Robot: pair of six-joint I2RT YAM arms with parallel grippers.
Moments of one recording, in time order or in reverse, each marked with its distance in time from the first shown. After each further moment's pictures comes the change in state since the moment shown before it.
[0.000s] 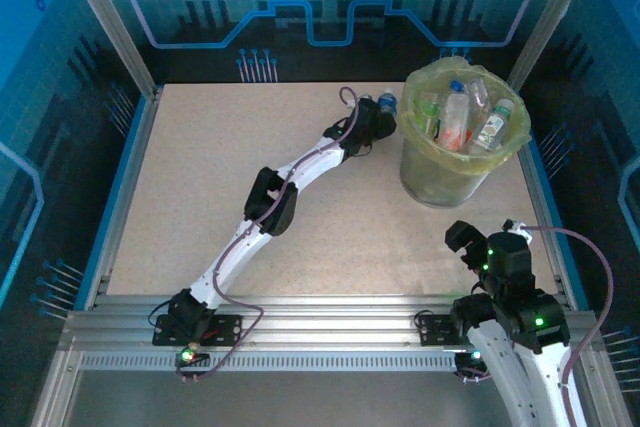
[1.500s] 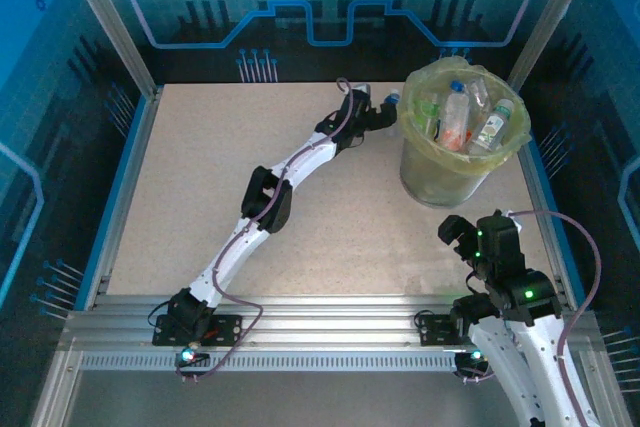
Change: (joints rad) left arm 0.044 0.060 0.121 0.051 0.073 0.183; right arm 0.000 0.166 0.002 0.044 -0.029 0.000
